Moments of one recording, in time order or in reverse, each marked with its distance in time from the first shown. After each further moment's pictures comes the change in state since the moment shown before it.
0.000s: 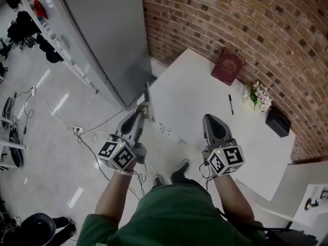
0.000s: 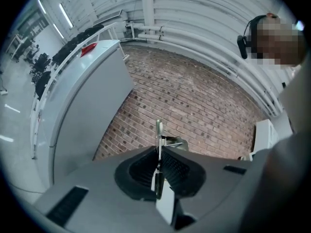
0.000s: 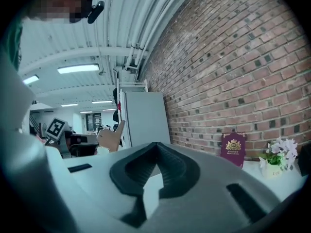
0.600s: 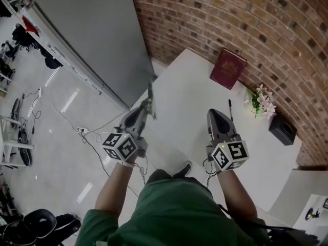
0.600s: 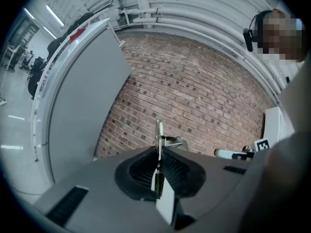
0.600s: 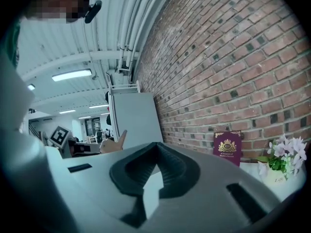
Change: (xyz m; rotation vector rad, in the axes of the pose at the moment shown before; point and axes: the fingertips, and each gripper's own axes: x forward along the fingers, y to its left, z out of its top) left arm 0.113 0.005 -0.042 0.057 0.137 0.058; right arm 0.039 -0.112 0.007 0.080 -0.003 0.011
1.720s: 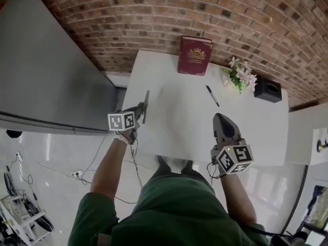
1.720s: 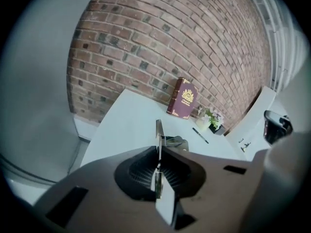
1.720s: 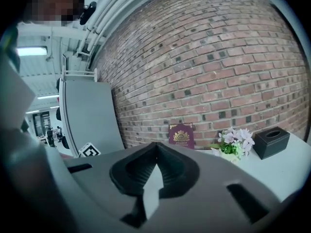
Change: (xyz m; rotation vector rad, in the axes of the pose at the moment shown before) left arm 0.215 0.125 -0.197 0.036 0.835 -0.252; right arm -0.011 -0.072 -0.032 0.084 0.070 -0.557
